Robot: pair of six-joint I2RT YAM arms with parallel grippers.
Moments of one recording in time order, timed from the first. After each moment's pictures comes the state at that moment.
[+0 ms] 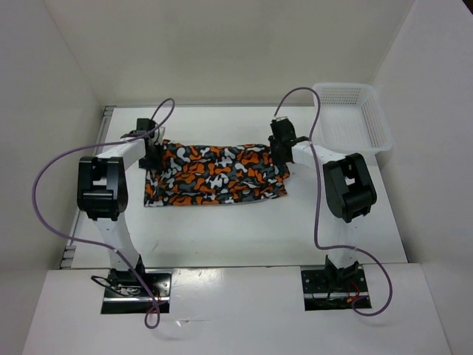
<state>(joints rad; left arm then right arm) 0.04 1.91 1.28 -0.51 -0.09 0.07 0.38 1.94 1.31 -0.28 0.22 0.22</state>
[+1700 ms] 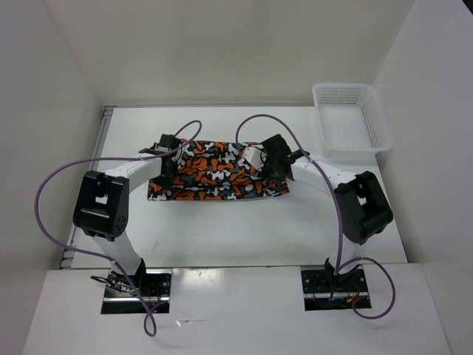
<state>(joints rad) -0.21 1.75 1.10 -0.56 -0.26 0.07 0.50 1.71 1.13 -0.45 0.04 -0.72</state>
